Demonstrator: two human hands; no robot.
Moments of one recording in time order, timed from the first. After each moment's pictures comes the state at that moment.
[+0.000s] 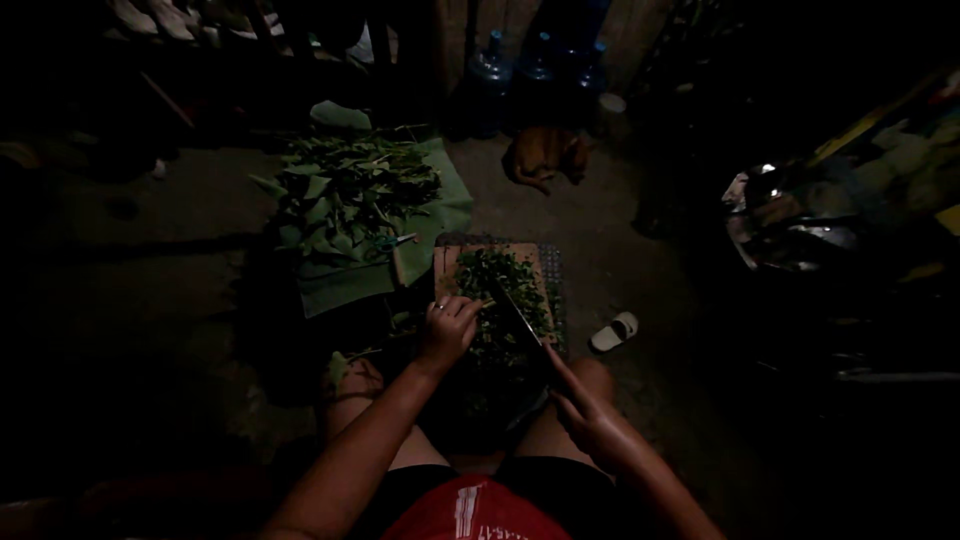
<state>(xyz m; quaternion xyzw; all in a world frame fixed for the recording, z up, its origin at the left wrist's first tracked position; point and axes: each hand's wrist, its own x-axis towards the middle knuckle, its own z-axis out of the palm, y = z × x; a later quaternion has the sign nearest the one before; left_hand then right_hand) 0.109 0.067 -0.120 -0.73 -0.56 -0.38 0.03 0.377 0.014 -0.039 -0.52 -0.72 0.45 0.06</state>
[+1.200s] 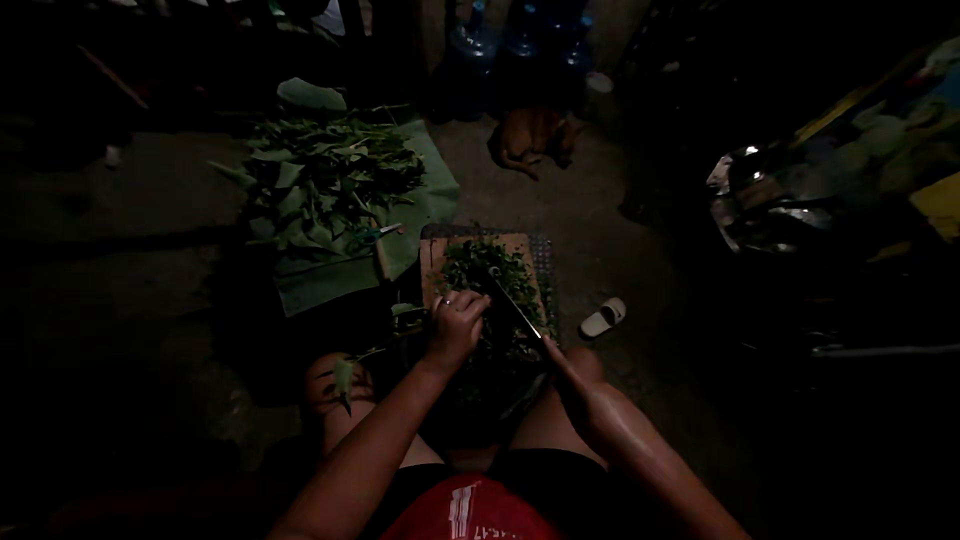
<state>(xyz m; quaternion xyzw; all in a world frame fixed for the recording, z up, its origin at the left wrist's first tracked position) 0.132 0.076 -0.115 -0.73 -0.58 -0.36 -0.03 0.369 0.009 -0.009 -0.57 -0.78 0.25 -0.04</state>
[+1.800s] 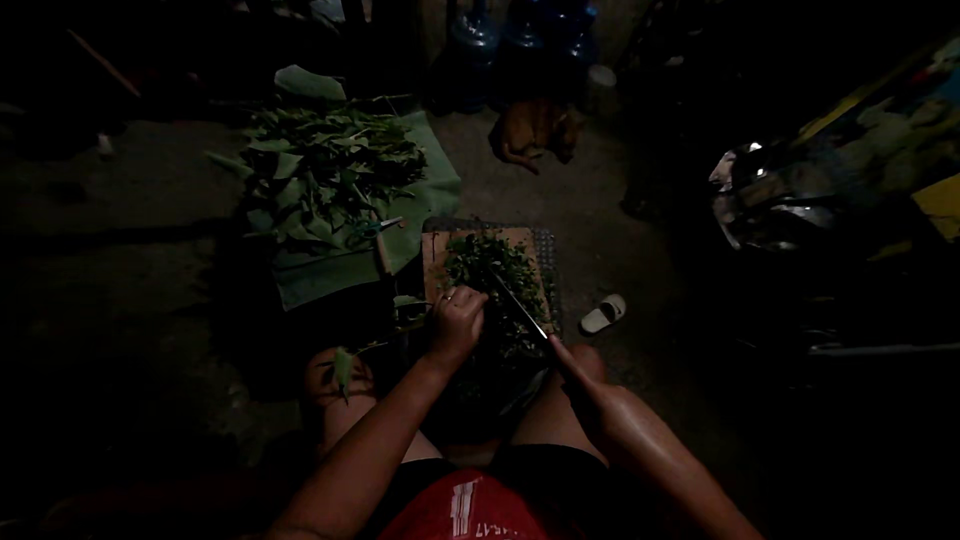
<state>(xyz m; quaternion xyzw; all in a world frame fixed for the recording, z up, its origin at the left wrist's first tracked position) 0.133 0.075 -0.120 -0.71 -0.57 -0.42 -0.03 0.369 0.003 0.006 -0.57 -0.78 0.25 -0.06</state>
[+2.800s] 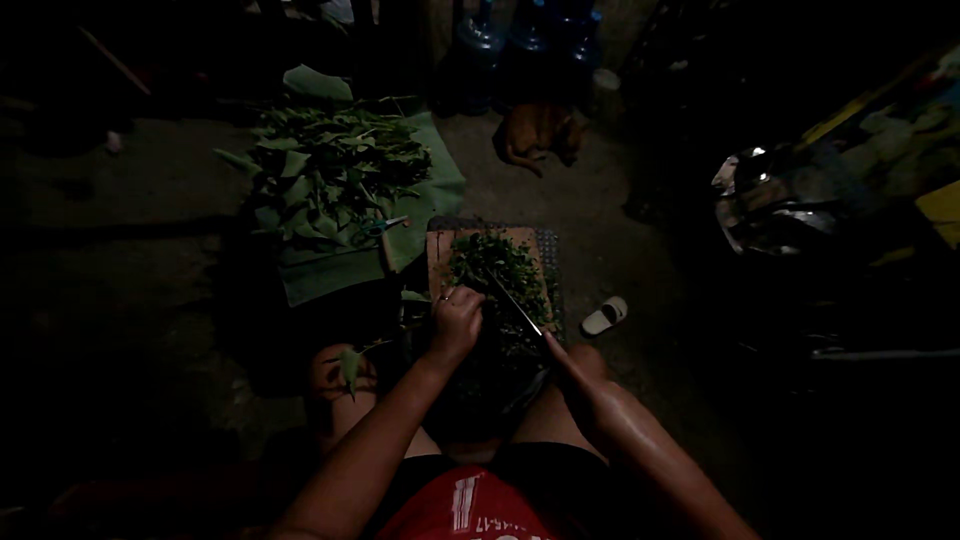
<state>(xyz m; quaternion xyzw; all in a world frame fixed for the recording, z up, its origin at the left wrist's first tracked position) 0.127 0.065 -0.114 -0.70 -0.59 -0.40 -0.06 0.362 0.003 0.000 -0.55 -0.79 0.26 -0.05</state>
